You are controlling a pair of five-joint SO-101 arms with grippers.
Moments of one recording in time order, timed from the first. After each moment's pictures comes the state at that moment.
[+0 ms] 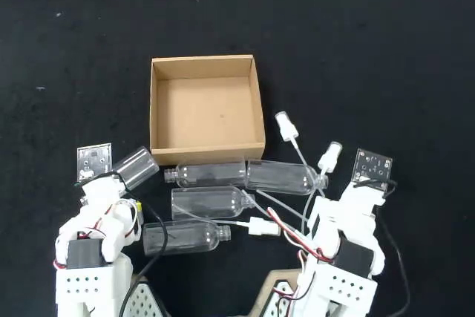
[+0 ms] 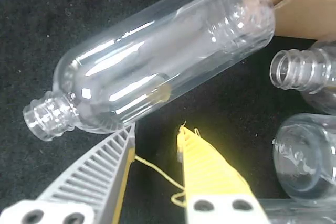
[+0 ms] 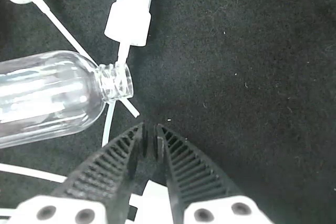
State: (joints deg) left arm -9.3 -101.8 96.7 71.5 2.3; right arm 21.5 -103.0 96.7 74.0 0.1
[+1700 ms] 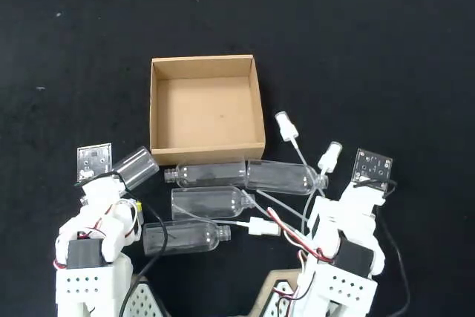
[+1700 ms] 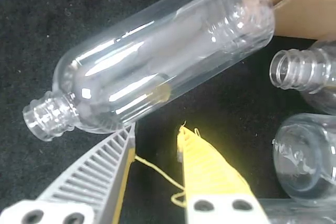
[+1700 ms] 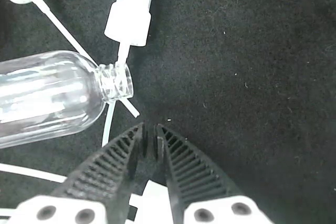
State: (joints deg) left arm -9.2 -101.8 96.7 71.5 2.3; right arm 21.5 -103.0 96.7 74.0 0.1
